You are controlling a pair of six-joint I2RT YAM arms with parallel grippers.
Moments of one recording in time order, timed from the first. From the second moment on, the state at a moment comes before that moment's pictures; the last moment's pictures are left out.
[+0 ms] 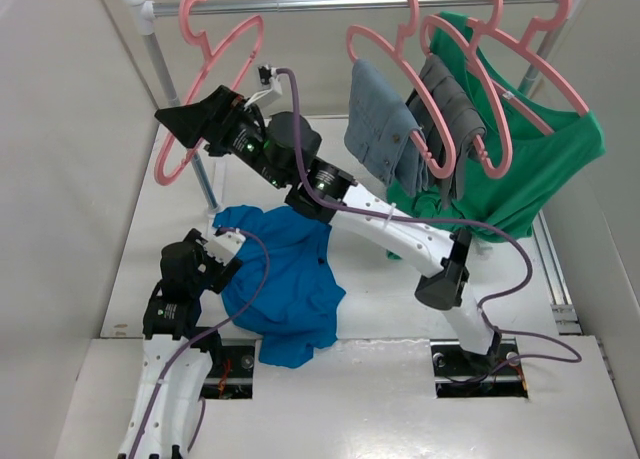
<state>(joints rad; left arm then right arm) -0.02 0.42 0.42 -0.60 0.08 0.66 1.12 2.13 2.43 0.06 0.18 0.86</state>
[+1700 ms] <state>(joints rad) -0.02 0.20 0.56 -0.64 0.61 0.84 0.82 1.67 1.52 0.26 -0.79 0.61</state>
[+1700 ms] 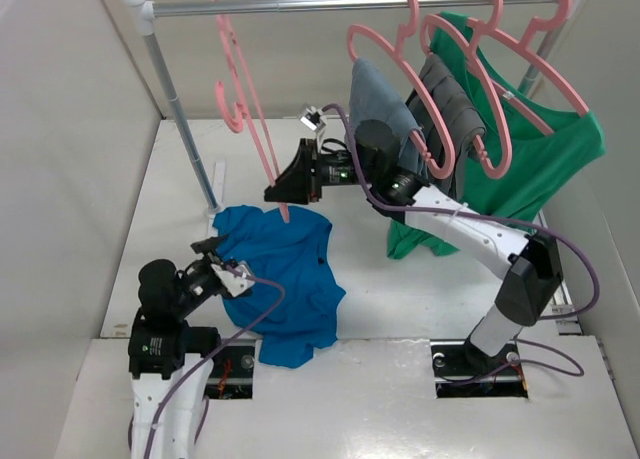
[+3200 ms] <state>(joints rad) -0.06 0.72 0.88 -0.68 0.99 1.76 0.87 1.34 1.24 -0.72 -0.74 -0.11</state>
